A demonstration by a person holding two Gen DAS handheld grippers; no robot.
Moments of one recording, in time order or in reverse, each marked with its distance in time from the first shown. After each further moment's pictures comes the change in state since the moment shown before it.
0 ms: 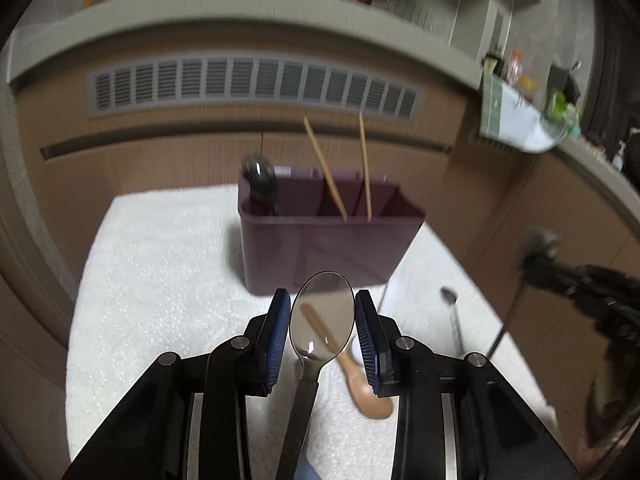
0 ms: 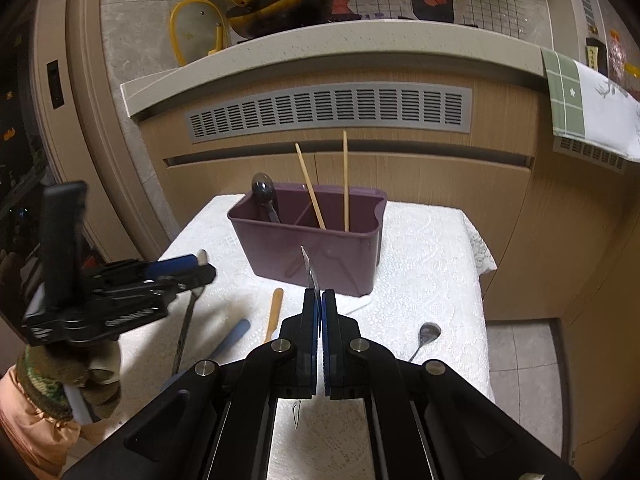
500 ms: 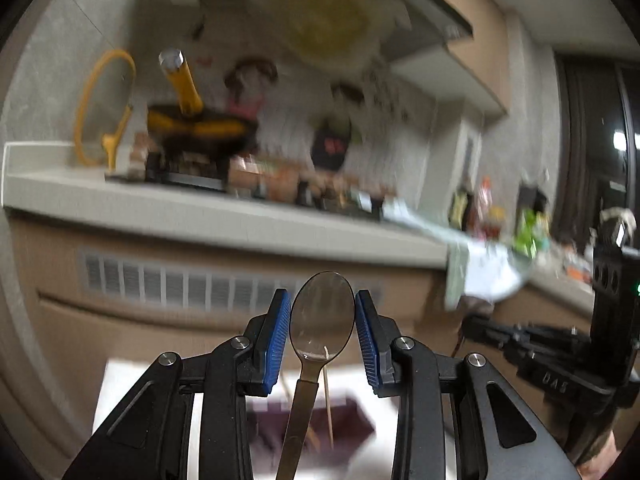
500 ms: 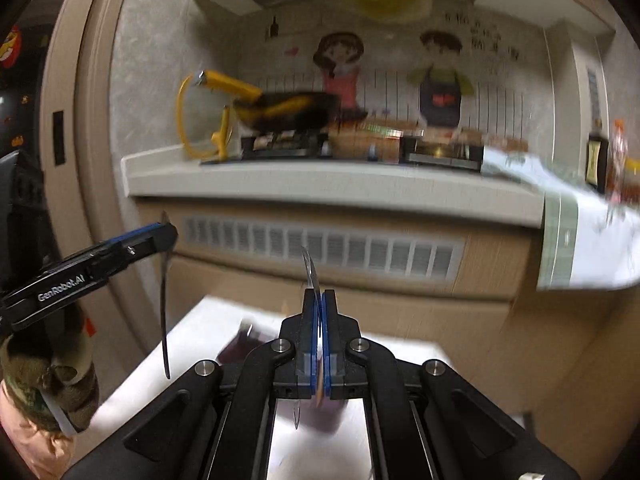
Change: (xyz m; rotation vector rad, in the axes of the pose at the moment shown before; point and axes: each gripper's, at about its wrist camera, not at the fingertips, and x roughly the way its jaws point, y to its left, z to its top) left arm -0.058 -0.002 0.159 -0.020 -0.477 -0.086; right arm -0.026 -0.001 0.146 -0.109 -0.270 -0.067
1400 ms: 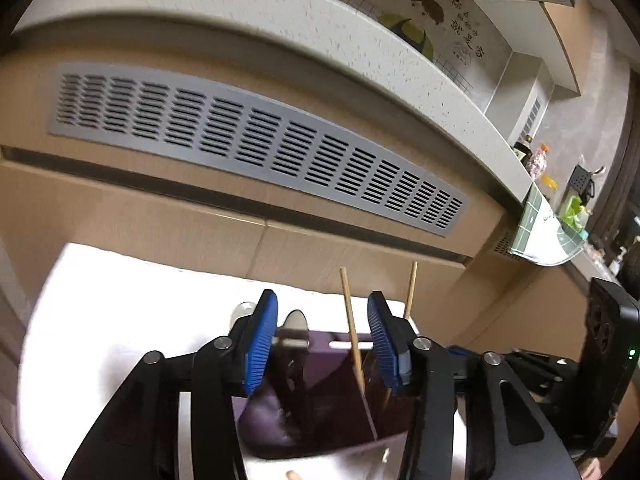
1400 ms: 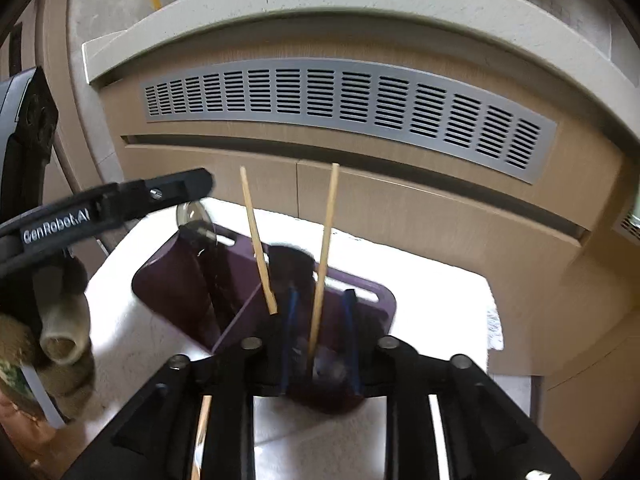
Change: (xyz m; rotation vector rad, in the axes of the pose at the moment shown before) left arm 0.114 0.076 -0.110 -0.195 0.327 0.065; right arm 0.134 0.004 -0.105 -0.039 0.372 0.042
